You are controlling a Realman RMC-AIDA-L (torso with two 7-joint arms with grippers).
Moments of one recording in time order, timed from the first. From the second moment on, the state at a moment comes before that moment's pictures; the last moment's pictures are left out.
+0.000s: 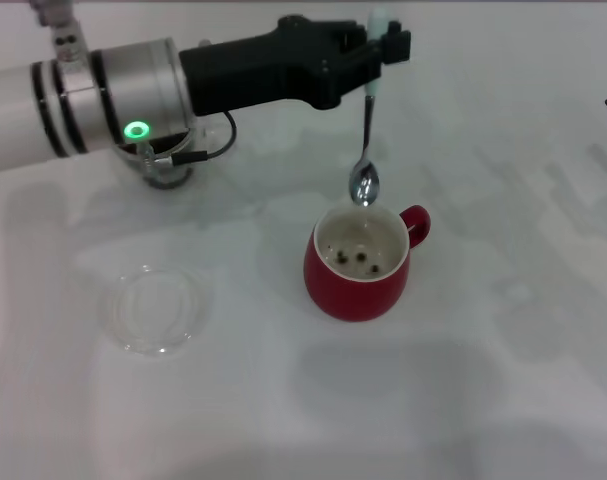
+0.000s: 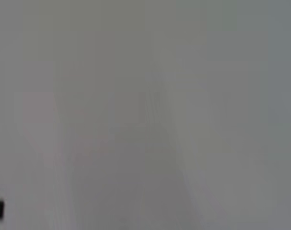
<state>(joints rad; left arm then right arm) -0.97 -2.07 2.84 -0.07 -0.43 1.50 -1.19 0.20 2.01 -1.93 -0.01 0.17 -1.64 0.60</state>
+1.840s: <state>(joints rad) -0.41 -2.08 2.84 -0.06 -0.73 1.30 -1.39 0.28 2.01 -1.93 -0.02 0.17 -1.58 0.61</state>
